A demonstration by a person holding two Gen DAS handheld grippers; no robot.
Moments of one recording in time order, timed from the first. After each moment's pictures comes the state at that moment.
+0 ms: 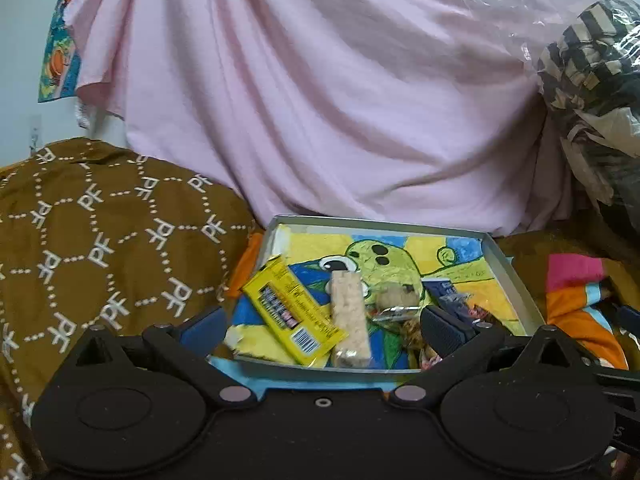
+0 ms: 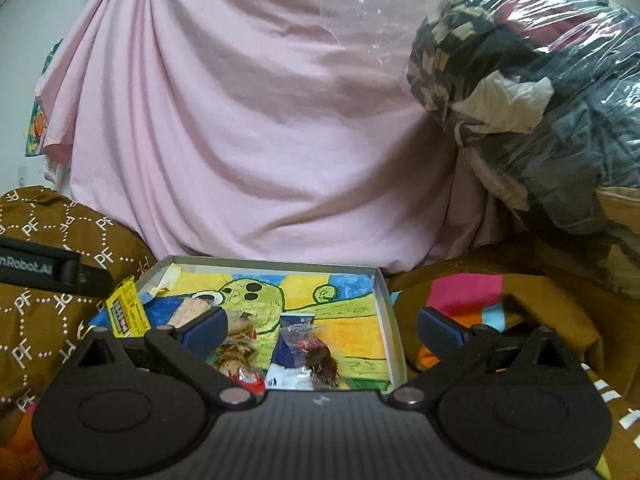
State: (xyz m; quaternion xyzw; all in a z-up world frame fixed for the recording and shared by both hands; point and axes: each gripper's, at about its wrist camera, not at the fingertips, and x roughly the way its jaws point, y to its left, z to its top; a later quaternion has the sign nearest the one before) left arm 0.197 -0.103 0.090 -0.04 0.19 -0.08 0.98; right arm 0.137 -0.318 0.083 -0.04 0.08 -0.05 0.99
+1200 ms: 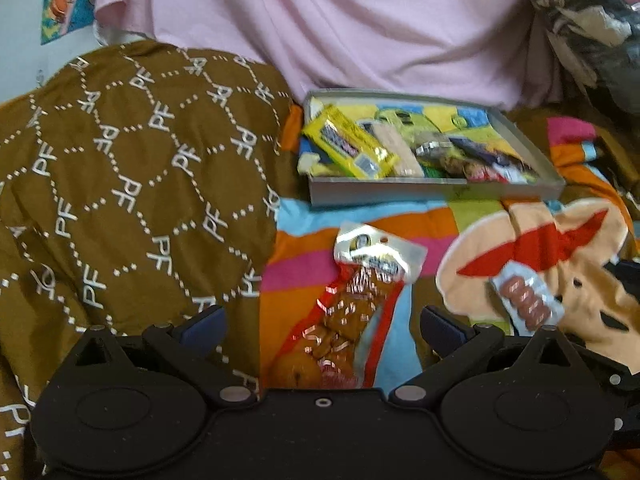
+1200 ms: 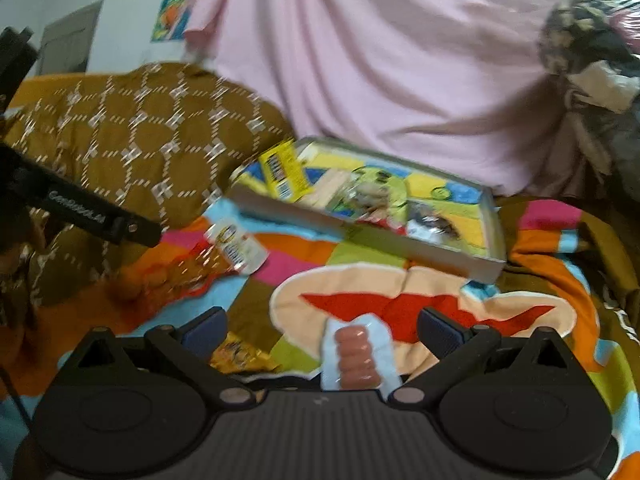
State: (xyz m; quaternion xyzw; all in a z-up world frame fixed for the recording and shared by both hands) left arm 0.126 -0.026 0.009 0.01 0.31 -0.11 0.95; right arm 0.045 -0.245 0.029 -0.15 0.22 0.09 0.96
